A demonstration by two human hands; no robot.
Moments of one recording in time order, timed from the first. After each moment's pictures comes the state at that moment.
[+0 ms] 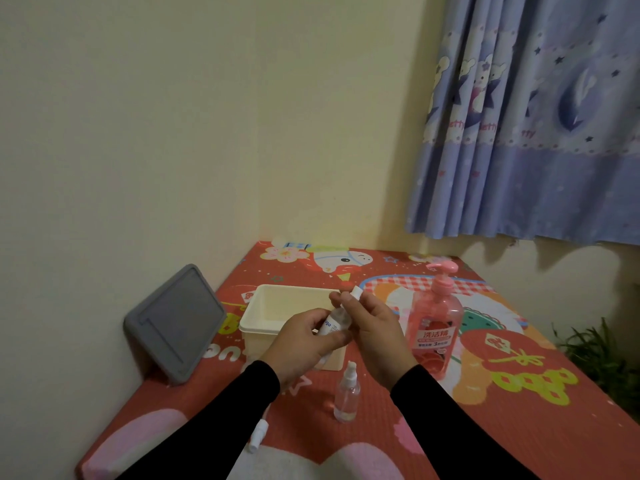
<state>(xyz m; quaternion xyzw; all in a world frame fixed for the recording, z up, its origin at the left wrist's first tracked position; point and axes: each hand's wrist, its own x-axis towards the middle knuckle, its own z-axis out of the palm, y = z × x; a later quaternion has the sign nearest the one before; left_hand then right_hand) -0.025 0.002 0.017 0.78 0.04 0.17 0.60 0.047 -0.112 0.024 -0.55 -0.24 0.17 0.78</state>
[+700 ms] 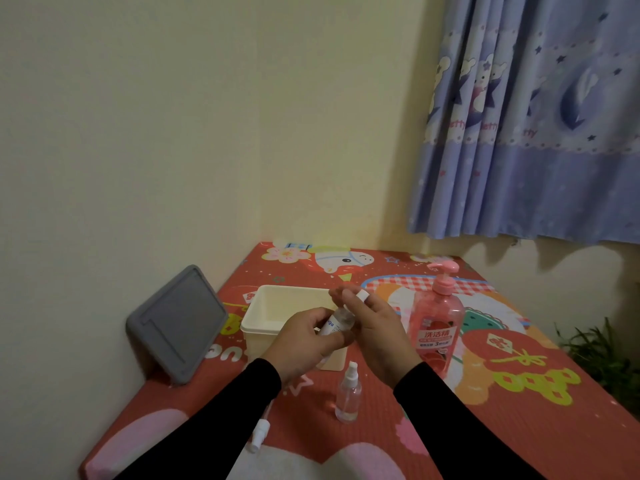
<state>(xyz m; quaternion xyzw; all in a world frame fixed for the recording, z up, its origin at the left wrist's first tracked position) -0.024 0.004 0.018 0.81 0.04 0.17 0.55 0.049 -0.113 0.029 -0.55 -0.24 0.18 0.78</state>
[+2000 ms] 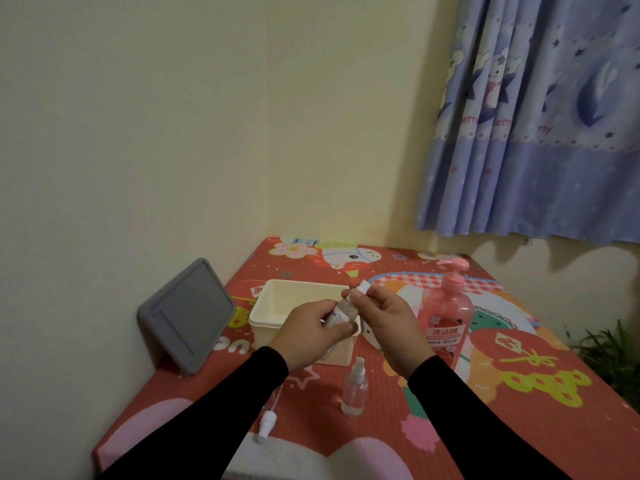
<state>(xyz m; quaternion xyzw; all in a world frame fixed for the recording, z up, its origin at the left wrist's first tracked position) -0.022 0.013 0.020 0.87 0.03 0.19 0.45 0.056 -0.121 0.027 -0.62 -0.29 0.13 0.72</state>
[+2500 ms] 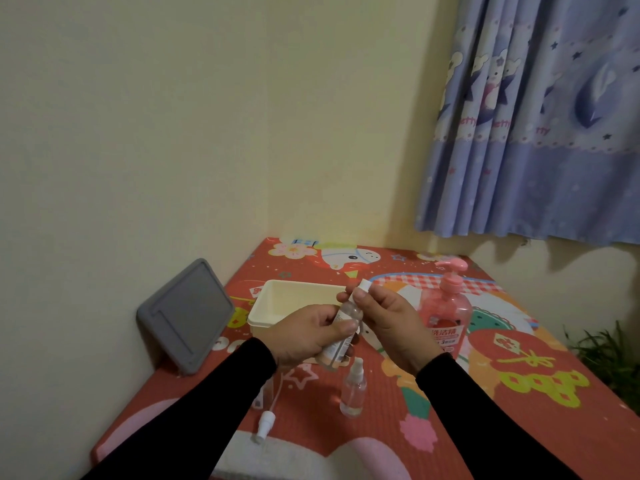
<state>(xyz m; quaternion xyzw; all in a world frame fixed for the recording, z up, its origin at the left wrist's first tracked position) -0.030 0.015 0.031 0.76 -0.02 0.01 0.64 0.060 -0.129 0.035 -0.58 -0.33 0.19 0.72</state>
